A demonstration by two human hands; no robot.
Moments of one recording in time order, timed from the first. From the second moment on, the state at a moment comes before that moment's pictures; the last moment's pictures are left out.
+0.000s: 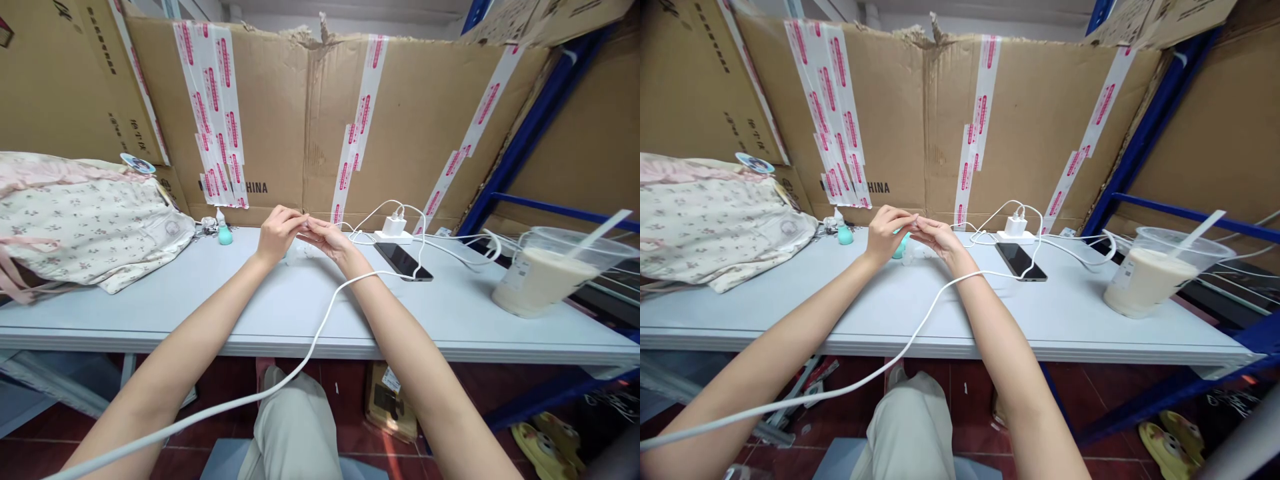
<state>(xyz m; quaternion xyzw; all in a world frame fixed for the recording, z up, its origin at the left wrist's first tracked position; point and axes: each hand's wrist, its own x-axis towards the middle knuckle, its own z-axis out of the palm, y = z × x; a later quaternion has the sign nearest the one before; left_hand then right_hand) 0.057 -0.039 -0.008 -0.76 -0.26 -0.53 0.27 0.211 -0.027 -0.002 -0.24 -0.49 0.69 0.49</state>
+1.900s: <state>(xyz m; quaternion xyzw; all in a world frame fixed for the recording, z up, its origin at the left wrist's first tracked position) 0.086 -0.054 -0.007 -0.69 -0.36 -0.62 0.12 0.208 -0.036 0.002 -0.25 -0.57 0.62 0.48</state>
